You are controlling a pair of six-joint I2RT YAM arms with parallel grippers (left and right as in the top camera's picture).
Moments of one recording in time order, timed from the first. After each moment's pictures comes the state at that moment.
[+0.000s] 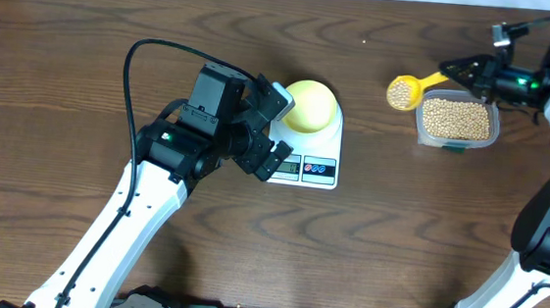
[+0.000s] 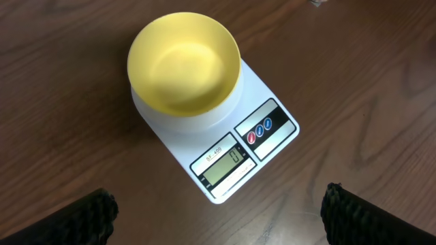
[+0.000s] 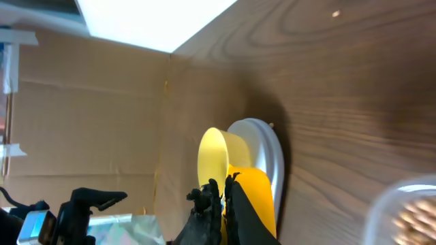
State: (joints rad) left arm -0.39 1.34 1.17 -0.76 0.28 0.26; right arm -0.27 2.04 1.61 -0.69 -1.20 0.14
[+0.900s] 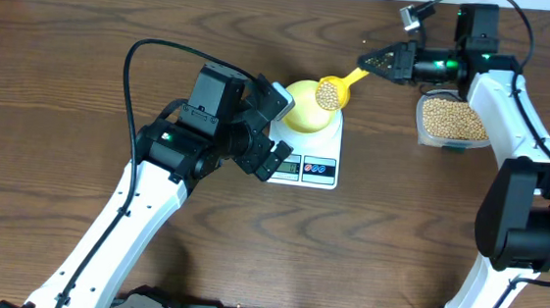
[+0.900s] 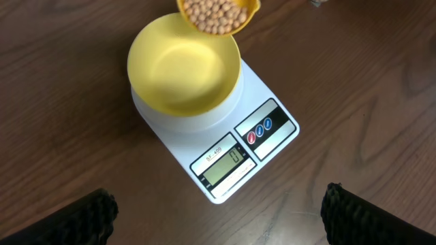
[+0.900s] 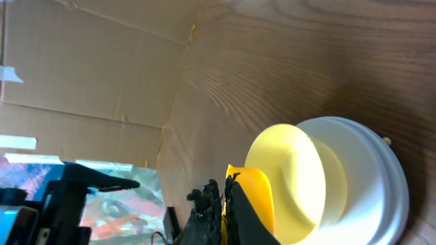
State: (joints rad) left arm -0.39 1.34 1.17 -0.76 0.28 0.26; right arm 0.04 2.04 1.61 -0.47 -1.19 0.27
